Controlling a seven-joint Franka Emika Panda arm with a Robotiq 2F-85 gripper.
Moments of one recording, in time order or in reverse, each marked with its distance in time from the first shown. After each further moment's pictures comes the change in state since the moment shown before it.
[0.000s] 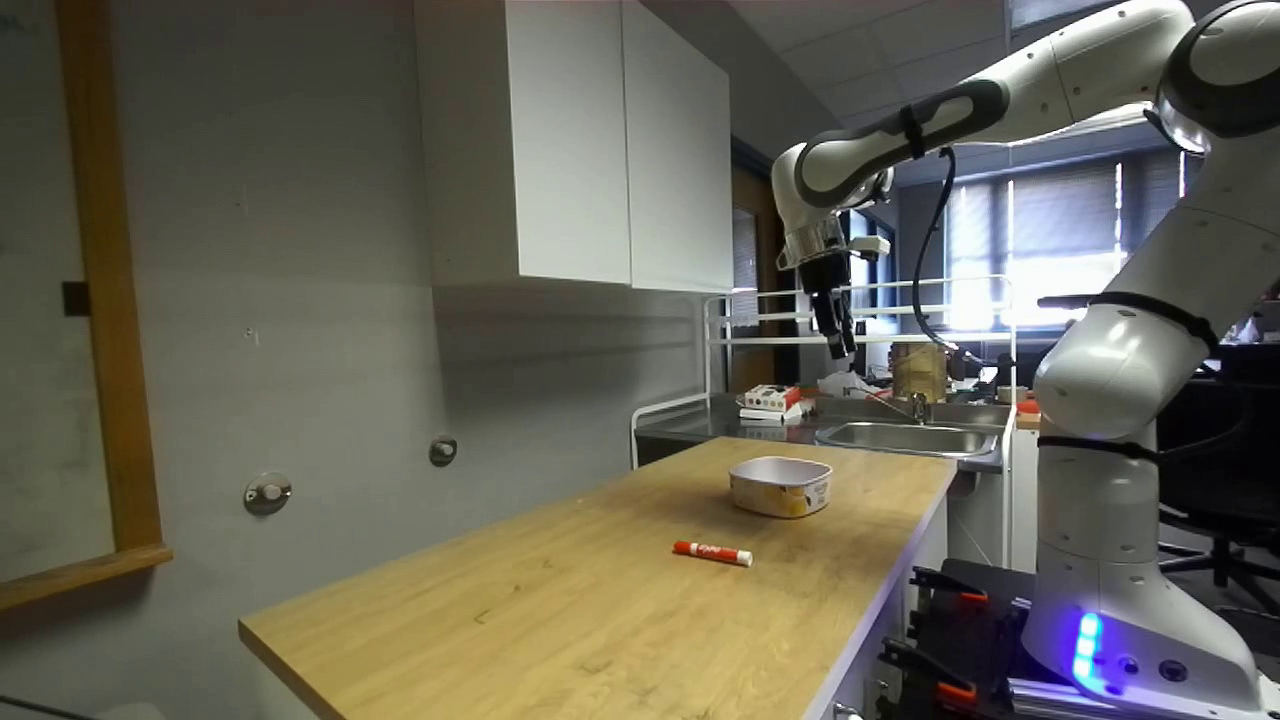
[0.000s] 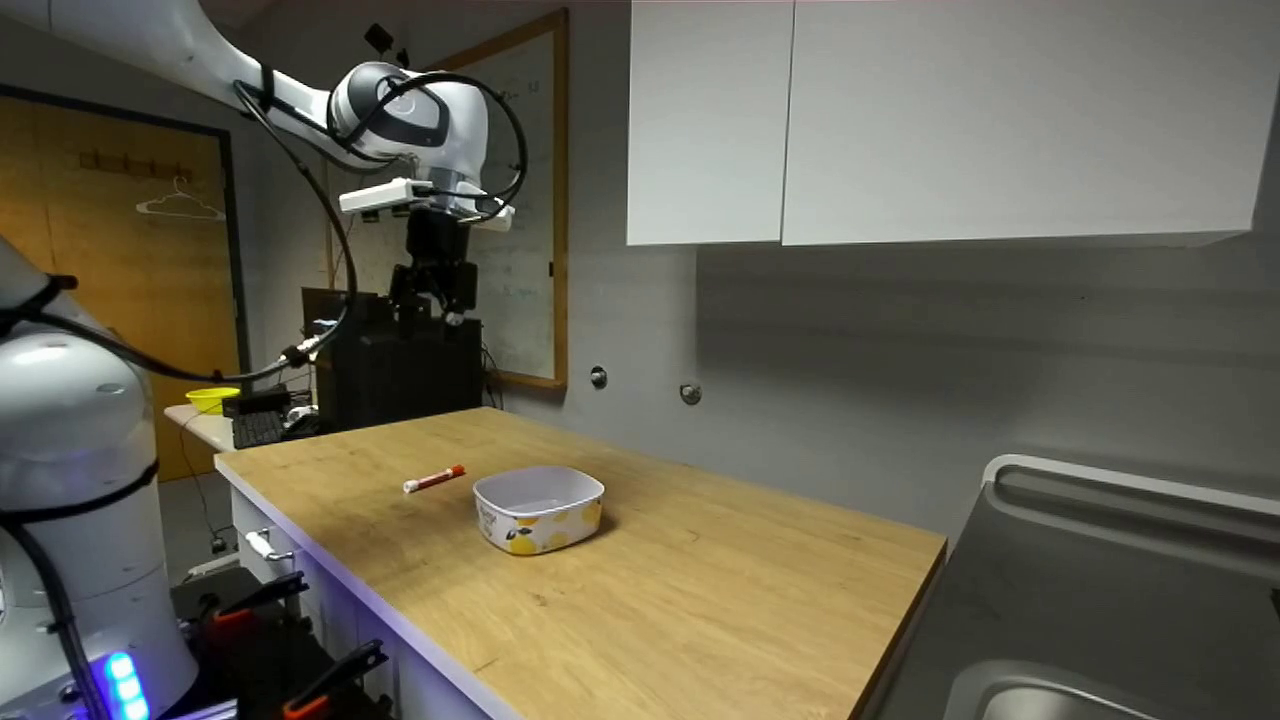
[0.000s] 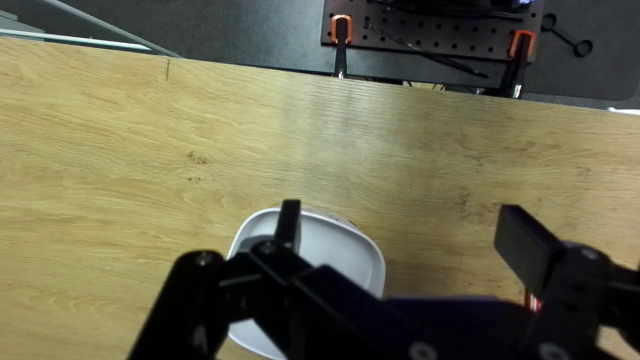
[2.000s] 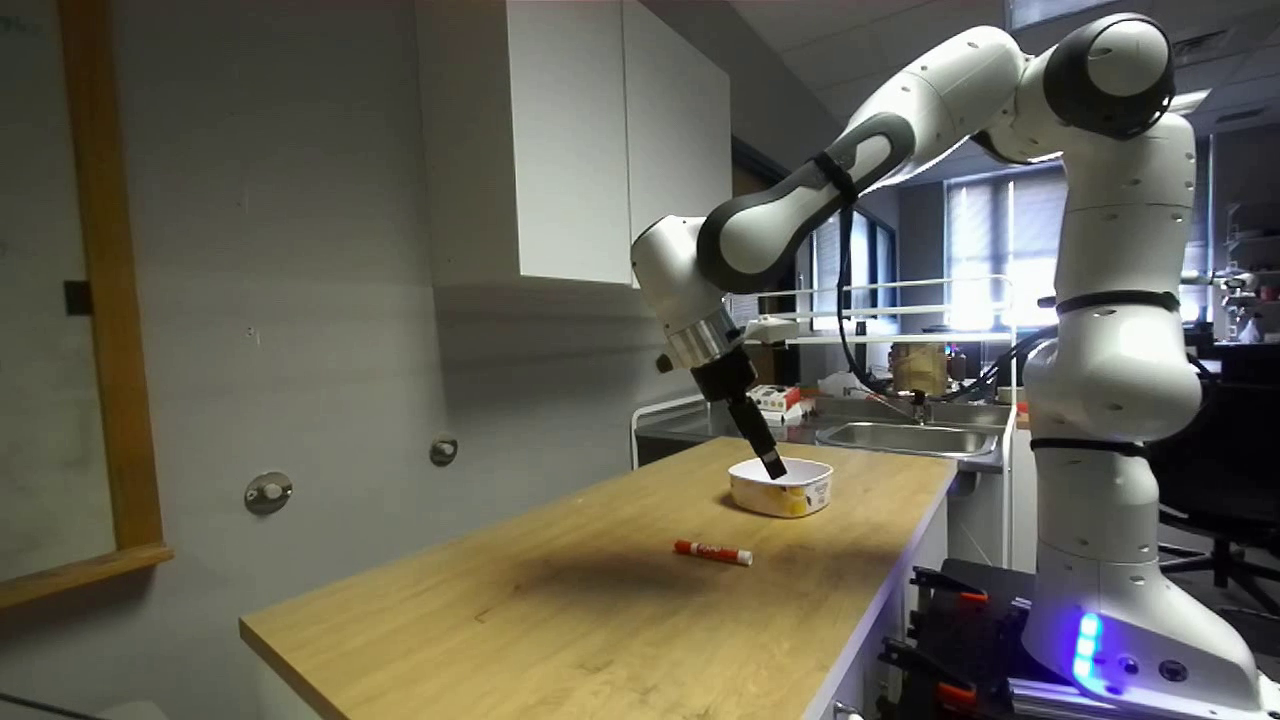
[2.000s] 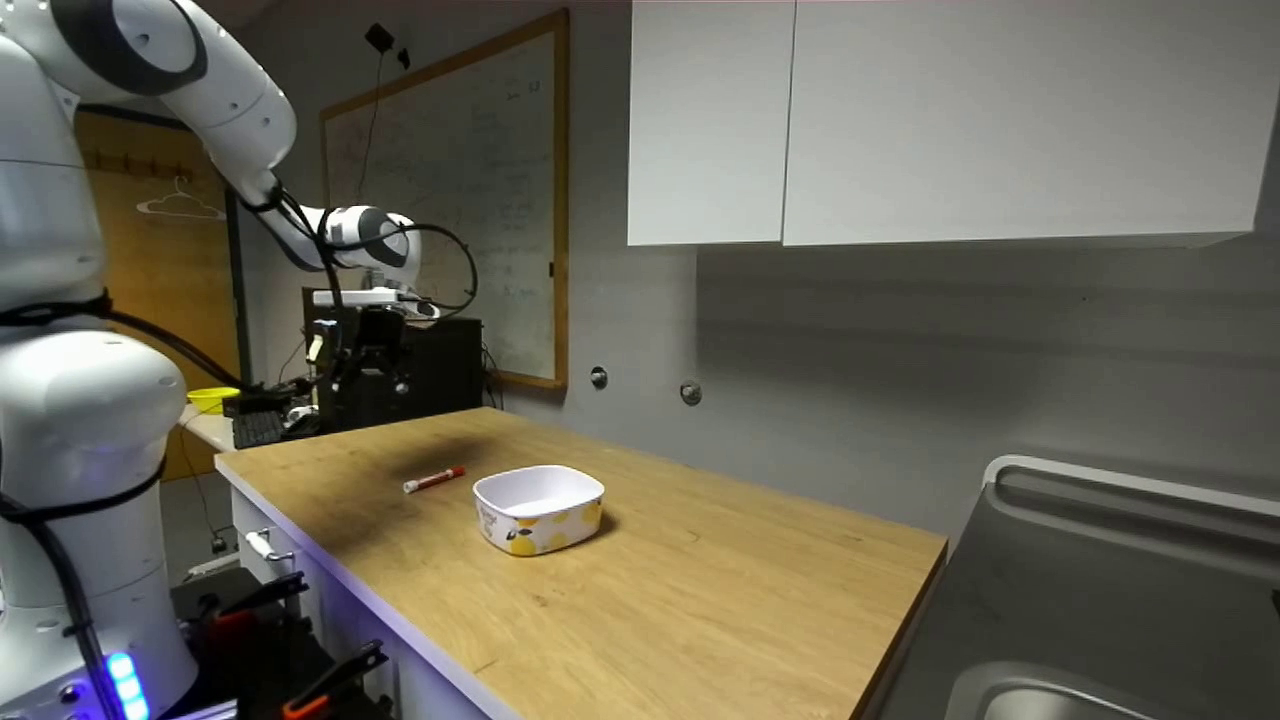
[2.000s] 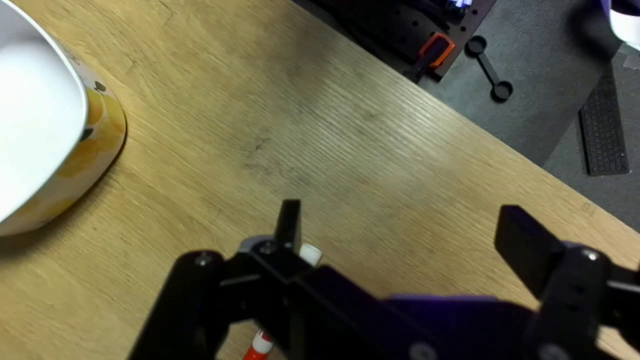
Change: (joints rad) arm 0.314 0.461 0.328 0.083 0.083 0.142 0.123
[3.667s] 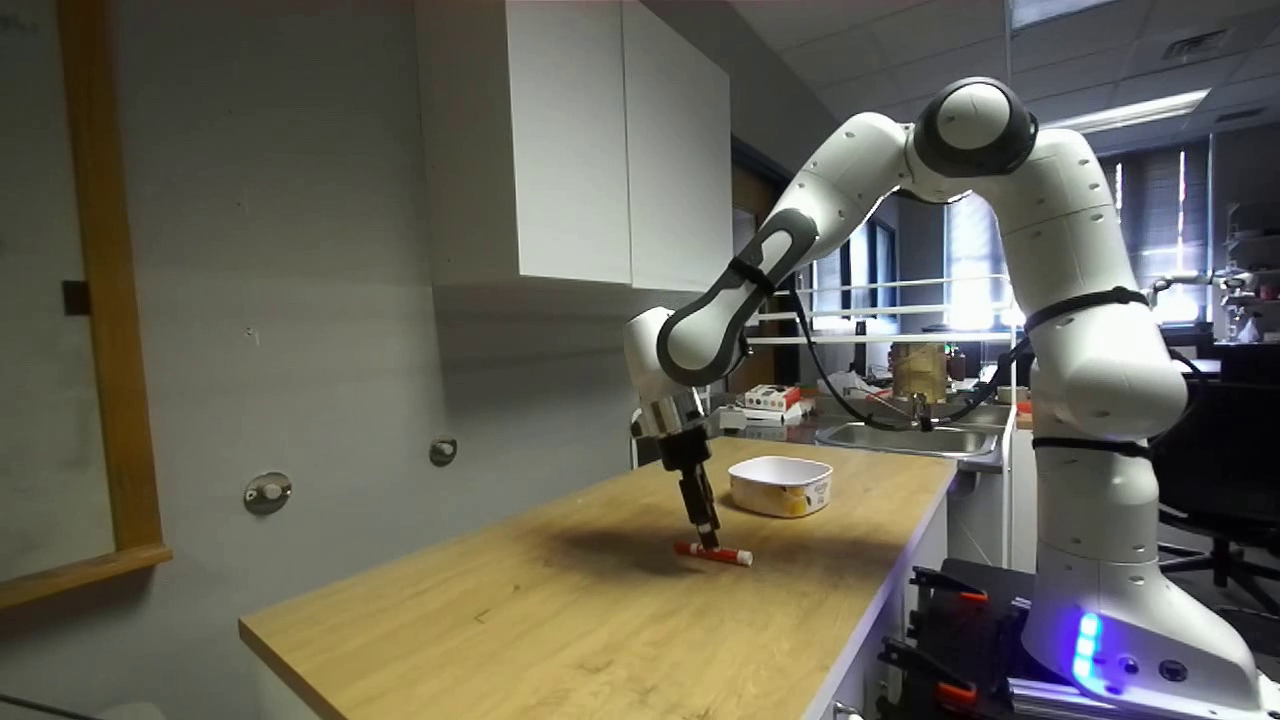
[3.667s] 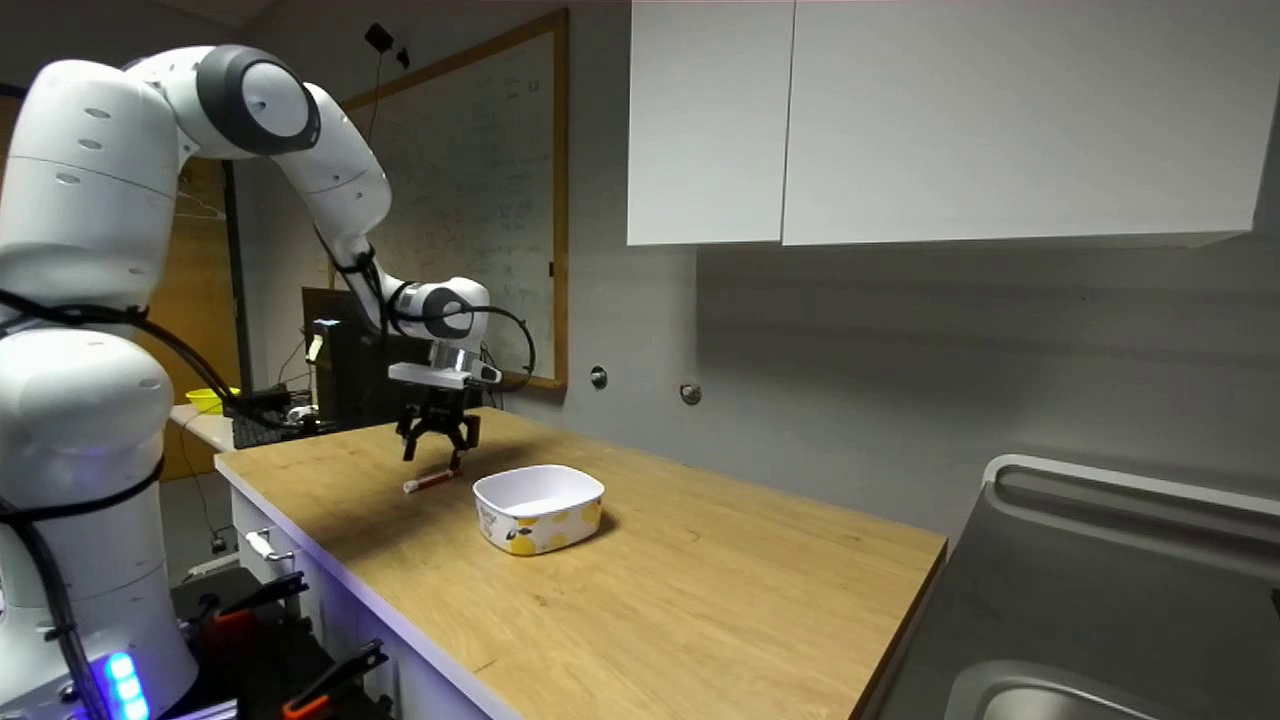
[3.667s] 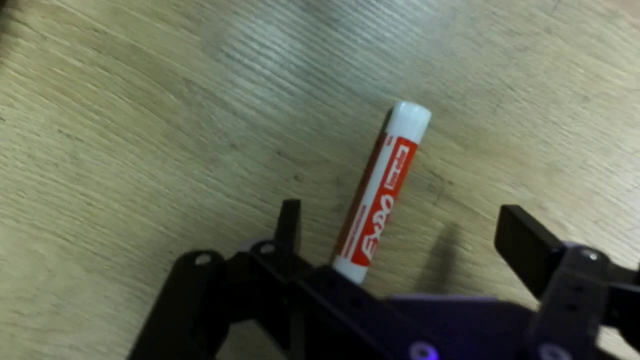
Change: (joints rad) arm -0.112 0.332 -0.075 0.059 0.070 0.410 -0.122
